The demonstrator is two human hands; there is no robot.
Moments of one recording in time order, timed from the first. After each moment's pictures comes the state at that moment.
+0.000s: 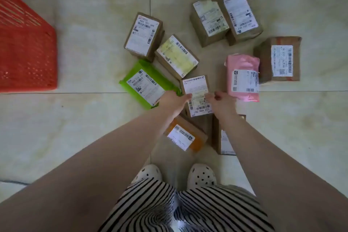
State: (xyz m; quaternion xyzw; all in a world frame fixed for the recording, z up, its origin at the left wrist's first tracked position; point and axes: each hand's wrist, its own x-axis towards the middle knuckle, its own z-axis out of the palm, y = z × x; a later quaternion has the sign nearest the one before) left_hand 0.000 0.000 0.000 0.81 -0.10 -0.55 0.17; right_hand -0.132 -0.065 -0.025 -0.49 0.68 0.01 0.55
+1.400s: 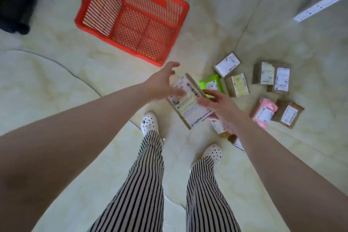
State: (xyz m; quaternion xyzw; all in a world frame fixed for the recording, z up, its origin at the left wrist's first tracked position) left_hand 0.251 0.248 0.379 0.78 -0.15 -0.54 0.29; right_hand 0.091 0.102 0.363 -0.51 0.47 0.22 0.69
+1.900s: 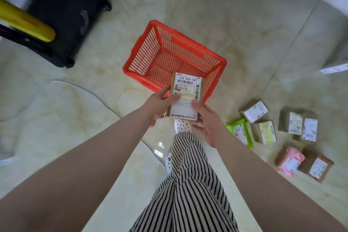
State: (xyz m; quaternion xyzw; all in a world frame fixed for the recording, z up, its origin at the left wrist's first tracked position) left_hand 0.450 0.331 0.394 0.71 0.15 -0.50 0.47; right_hand 0.341 0.203 0.380 -0.42 0.49 0.17 0.74
